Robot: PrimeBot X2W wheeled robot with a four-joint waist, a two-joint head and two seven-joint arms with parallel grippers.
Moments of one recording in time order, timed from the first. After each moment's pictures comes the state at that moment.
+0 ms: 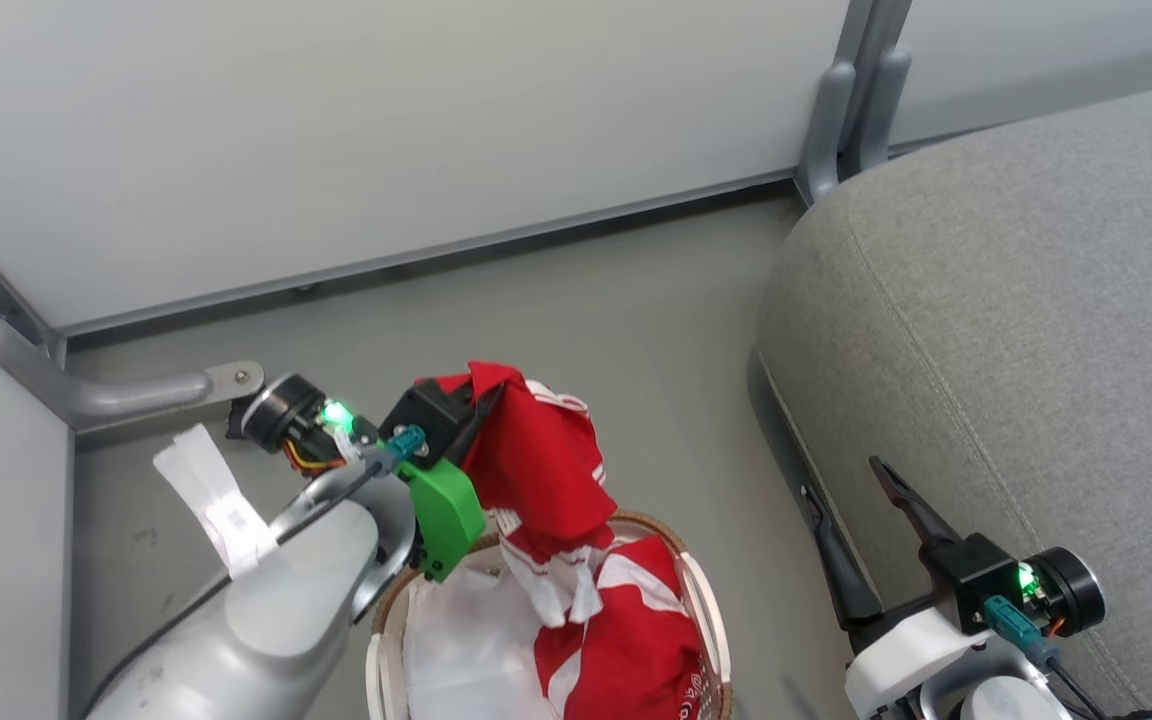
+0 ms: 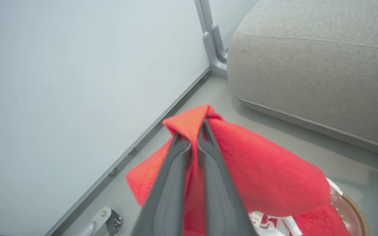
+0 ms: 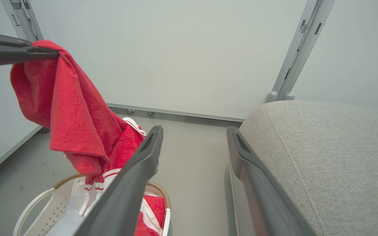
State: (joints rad) left arm -0.68 0.23 -0.90 0.76 -0.37 -0.13 -0.22; right arm -0.06 -0.05 0.13 0.21 -0.02 0.13 -0.26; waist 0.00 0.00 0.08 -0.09
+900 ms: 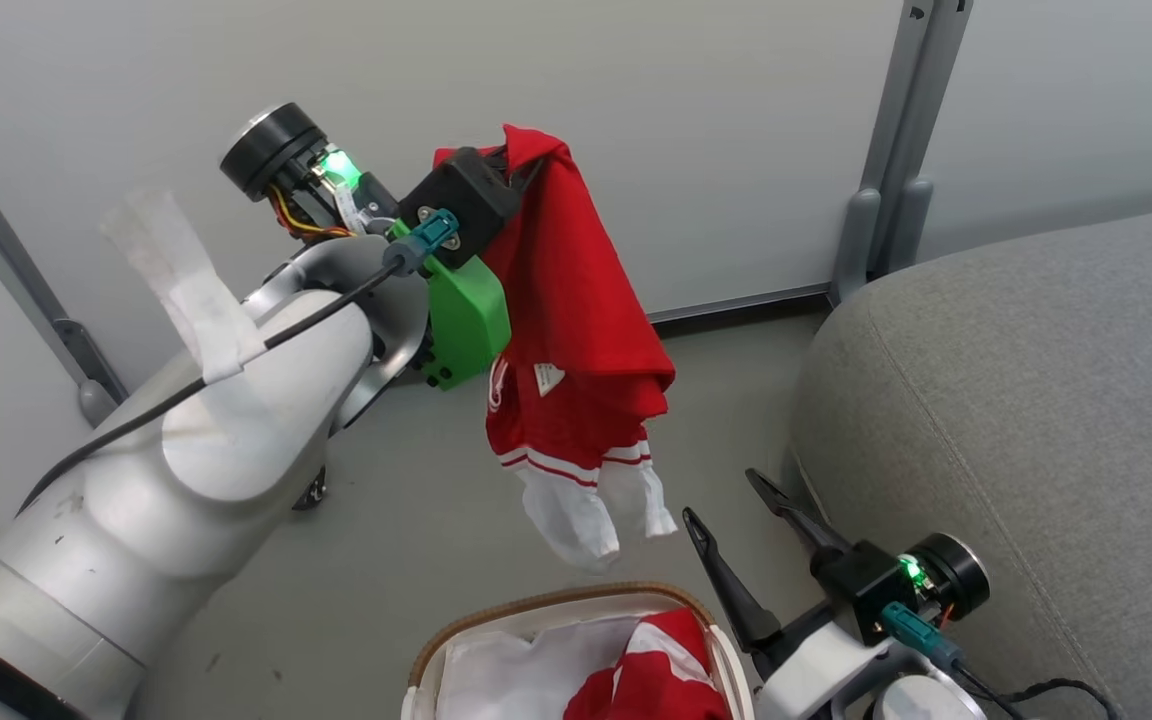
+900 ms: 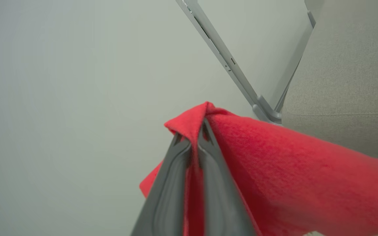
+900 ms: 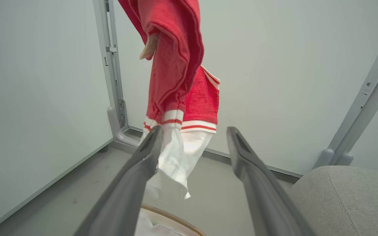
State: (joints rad) left arm -1.02 0.34 -1.01 0.47 -0.41 -0.13 0.00; right arm -0.12 -0.05 0.35 0.23 0.04 0.13 -0.26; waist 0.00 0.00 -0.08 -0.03
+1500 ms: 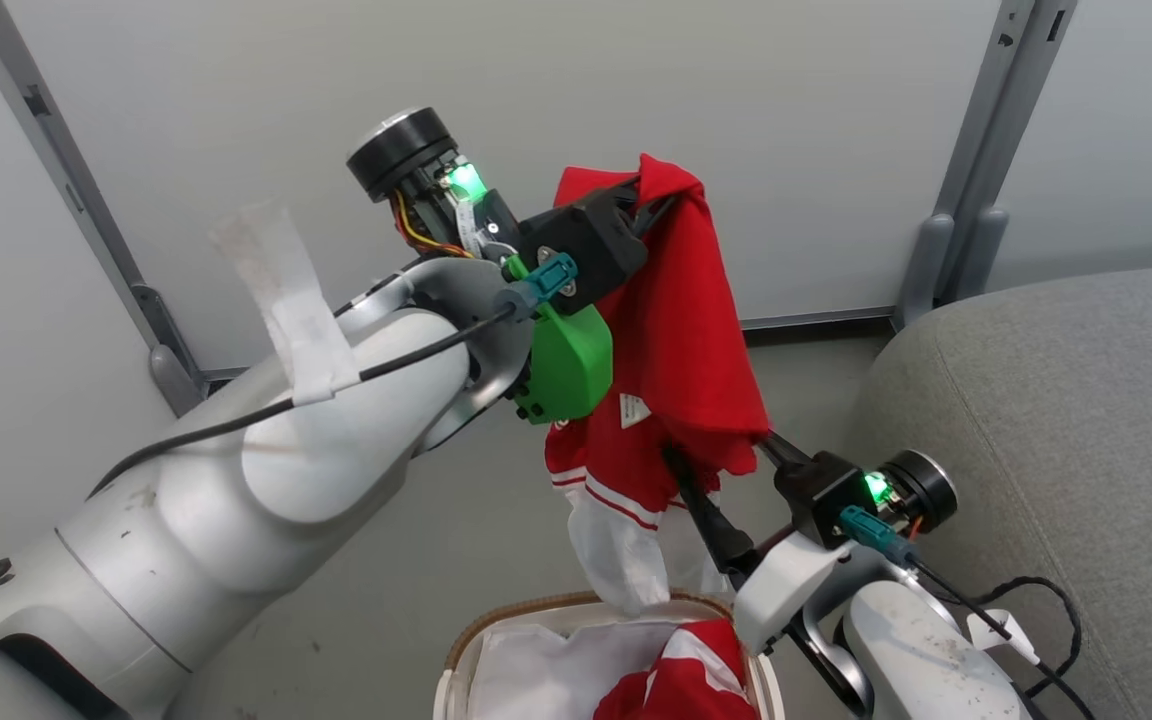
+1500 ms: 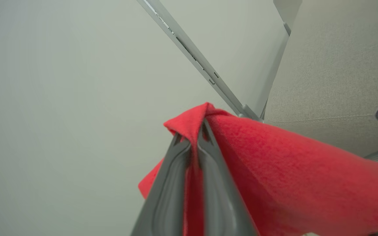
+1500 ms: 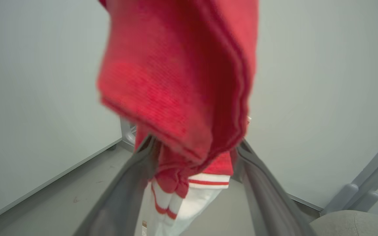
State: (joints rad) left arm -1.07 0.29 -1.13 0.36 -0.45 -0.13 0.00; right arm -0.34 -0.05 0.40 0.44 0.08 0.13 -0.26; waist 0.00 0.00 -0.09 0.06
